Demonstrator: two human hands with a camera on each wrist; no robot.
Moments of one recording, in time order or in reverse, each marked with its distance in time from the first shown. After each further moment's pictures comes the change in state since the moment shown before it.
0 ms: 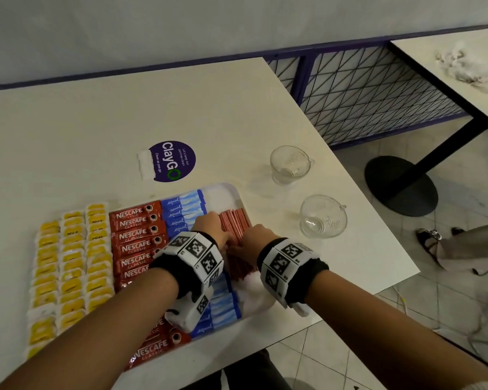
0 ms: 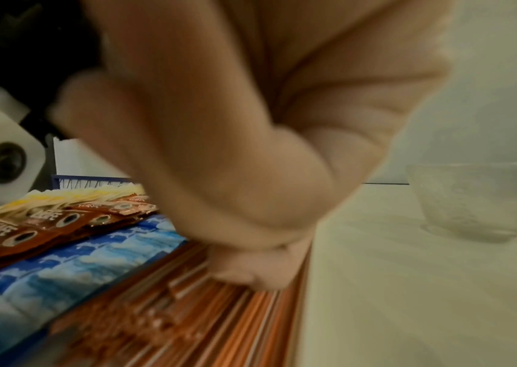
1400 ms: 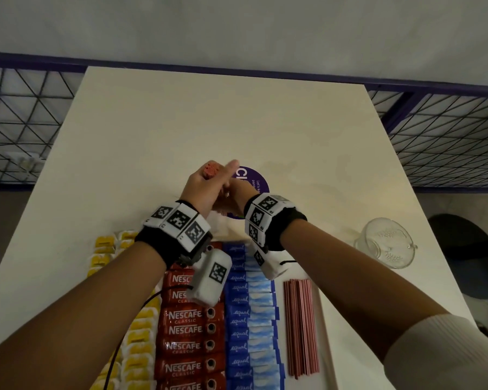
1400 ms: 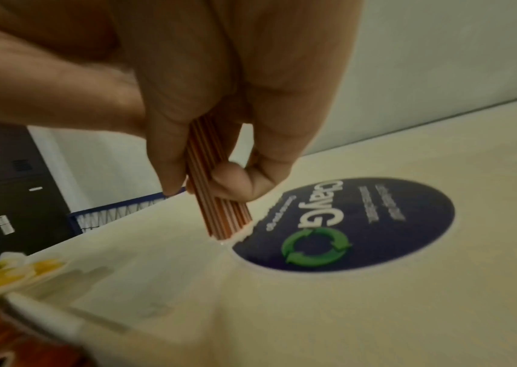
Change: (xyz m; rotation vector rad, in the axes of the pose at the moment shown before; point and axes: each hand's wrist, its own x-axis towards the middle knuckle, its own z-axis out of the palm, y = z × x) left_hand 0.086 -0.036 -0.157 -0.966 0.388 0.086; right_hand 0.150 -0.174 -0.075 0.040 -0.052 -0.431
